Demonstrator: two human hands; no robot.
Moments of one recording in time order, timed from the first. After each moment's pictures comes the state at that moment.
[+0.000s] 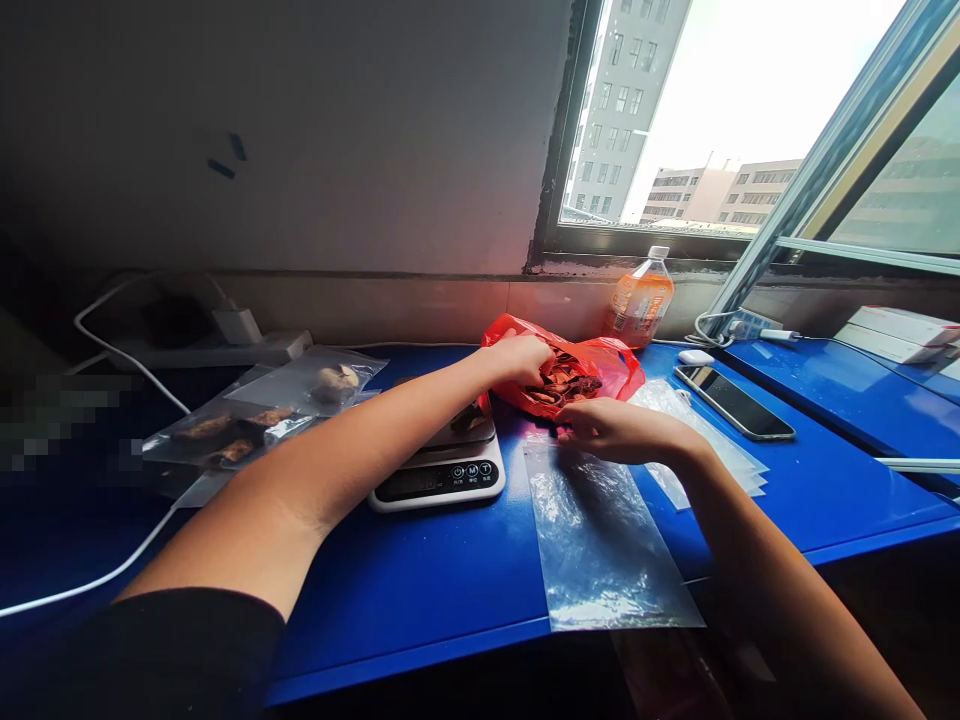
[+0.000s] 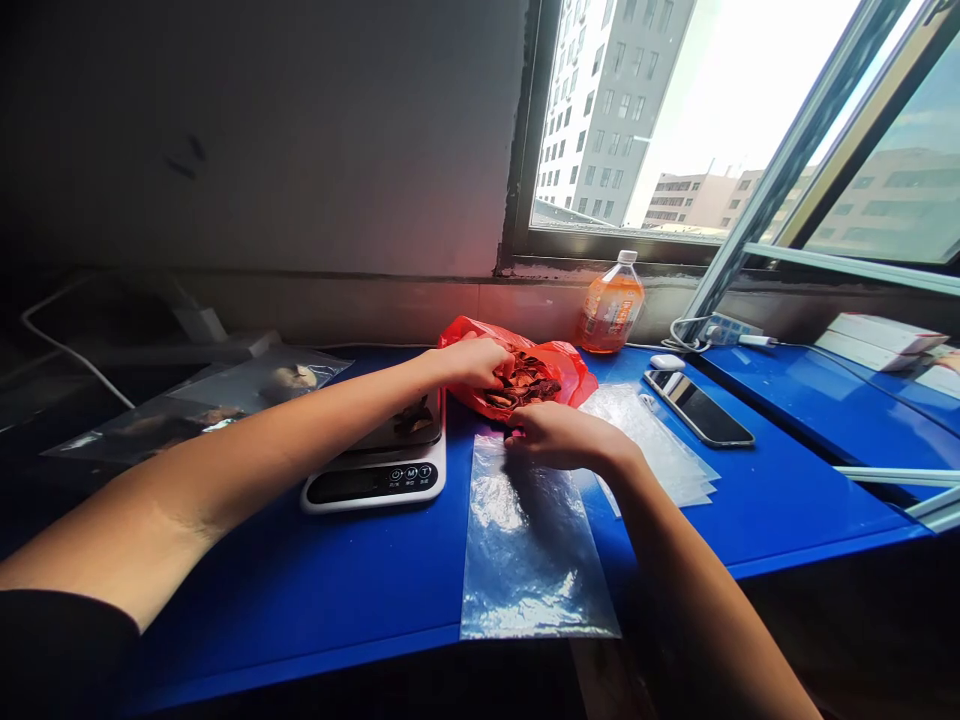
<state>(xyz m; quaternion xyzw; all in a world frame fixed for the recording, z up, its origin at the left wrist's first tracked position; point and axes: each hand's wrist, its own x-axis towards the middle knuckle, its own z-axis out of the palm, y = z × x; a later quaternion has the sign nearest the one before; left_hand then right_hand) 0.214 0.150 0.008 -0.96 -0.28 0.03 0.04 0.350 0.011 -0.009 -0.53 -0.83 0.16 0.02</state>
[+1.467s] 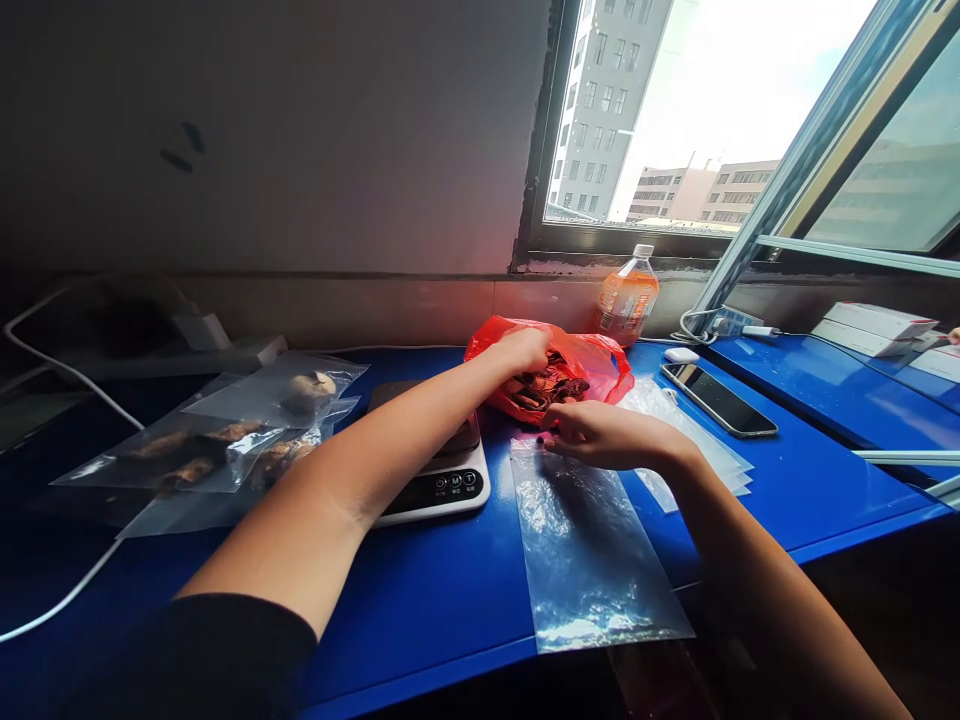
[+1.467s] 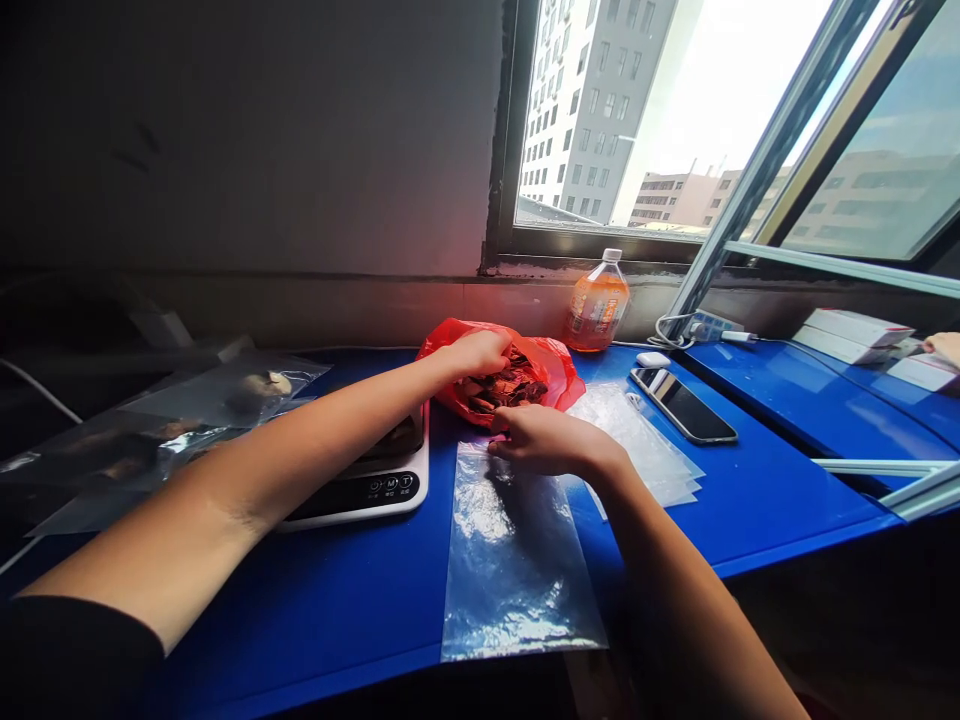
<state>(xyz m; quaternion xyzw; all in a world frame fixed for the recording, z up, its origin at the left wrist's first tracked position) 0.246 0.161 0.006 -0.92 -0.37 -0.04 -0.10 0.344 0.006 -0.003 -0.55 -0.82 0.14 0.02</state>
